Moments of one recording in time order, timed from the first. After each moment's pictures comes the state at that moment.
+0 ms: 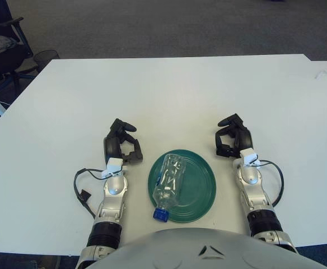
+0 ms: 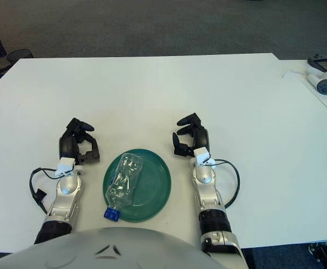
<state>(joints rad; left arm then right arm) 0.11 -0.04 0.02 0.28 0.19 -0.51 0.34 0.02 -0.01 -0.03 0.30 -0.19 -0.43 -0.16</state>
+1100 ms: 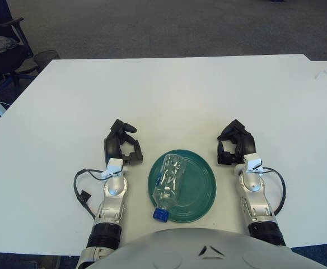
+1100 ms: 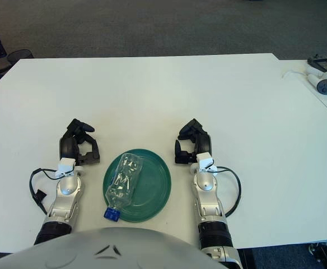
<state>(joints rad) 0.12 -0.04 0.03 0.27 0.19 -0.50 0.34 0.10 0.01 -0.01 0.18 -0.12 -0.34 -0.15</state>
